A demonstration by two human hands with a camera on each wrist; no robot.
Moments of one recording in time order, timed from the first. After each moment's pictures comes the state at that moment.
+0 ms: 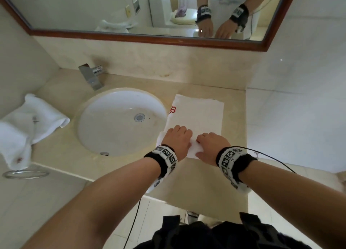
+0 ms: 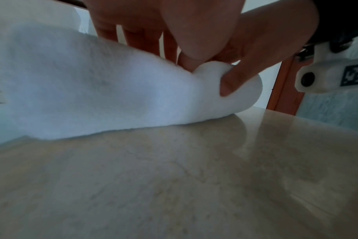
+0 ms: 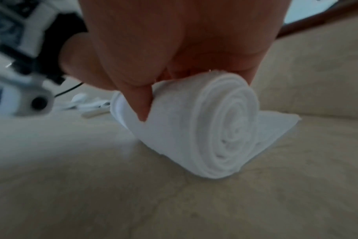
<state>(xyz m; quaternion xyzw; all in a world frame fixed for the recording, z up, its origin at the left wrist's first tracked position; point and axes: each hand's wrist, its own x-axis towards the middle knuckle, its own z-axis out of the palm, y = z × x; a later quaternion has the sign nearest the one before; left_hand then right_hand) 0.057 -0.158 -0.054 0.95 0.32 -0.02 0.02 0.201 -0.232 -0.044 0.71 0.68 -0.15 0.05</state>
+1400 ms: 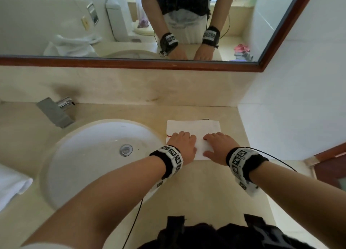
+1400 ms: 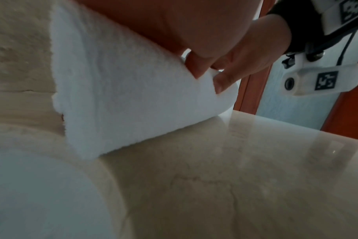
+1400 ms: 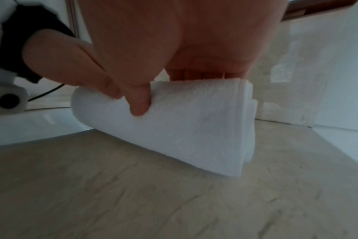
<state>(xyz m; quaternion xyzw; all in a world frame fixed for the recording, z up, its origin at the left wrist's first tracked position) 0.100 -0.022 -0.059 0.98 0.19 -0.06 0.03 0.230 -0.130 -0.033 0.81 0.56 -0.16 0.05</state>
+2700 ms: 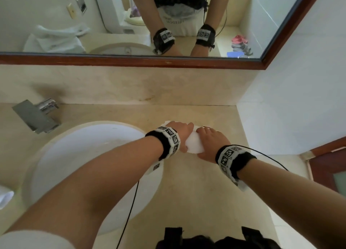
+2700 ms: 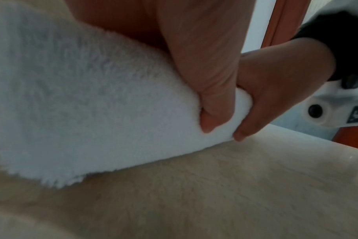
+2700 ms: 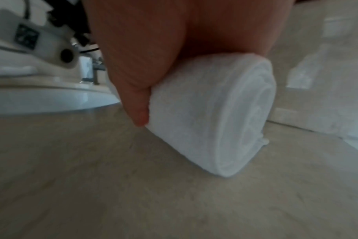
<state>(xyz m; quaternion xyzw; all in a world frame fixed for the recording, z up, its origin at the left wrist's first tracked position) 0.148 0.033 -0.045 0.97 0.16 -0.19 0.06 0.242 -0.096 -0.057 0.81 0.56 -0.12 0.05</state>
